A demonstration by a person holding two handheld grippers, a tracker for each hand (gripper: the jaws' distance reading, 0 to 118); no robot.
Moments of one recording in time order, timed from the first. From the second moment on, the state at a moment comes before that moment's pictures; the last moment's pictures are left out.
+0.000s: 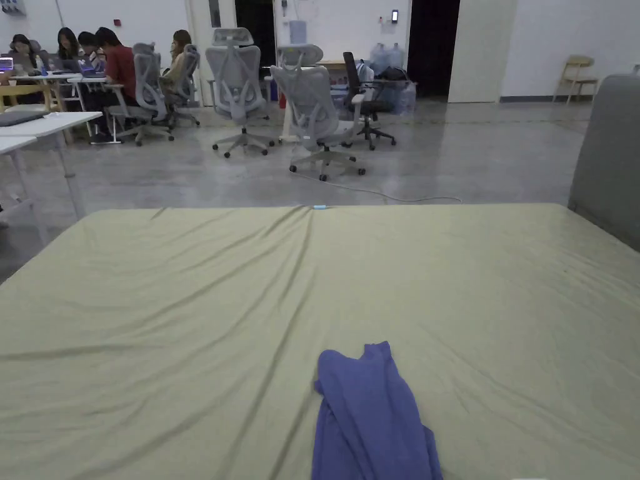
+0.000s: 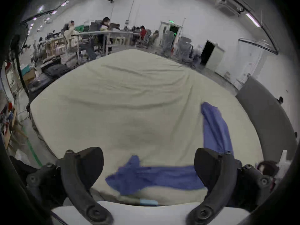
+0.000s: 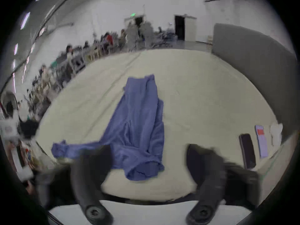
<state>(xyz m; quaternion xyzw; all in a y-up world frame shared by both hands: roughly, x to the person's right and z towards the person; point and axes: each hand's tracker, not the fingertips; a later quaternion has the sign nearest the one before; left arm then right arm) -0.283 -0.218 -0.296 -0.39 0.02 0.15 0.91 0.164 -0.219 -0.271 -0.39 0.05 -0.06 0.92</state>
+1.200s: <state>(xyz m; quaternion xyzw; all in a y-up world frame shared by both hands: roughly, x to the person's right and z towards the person) -0.027 -0.304 -0.739 -0.48 -0.11 0.05 0.87 0.155 -0.319 -0.292 -0.48 -0.08 -0.27 0.83</state>
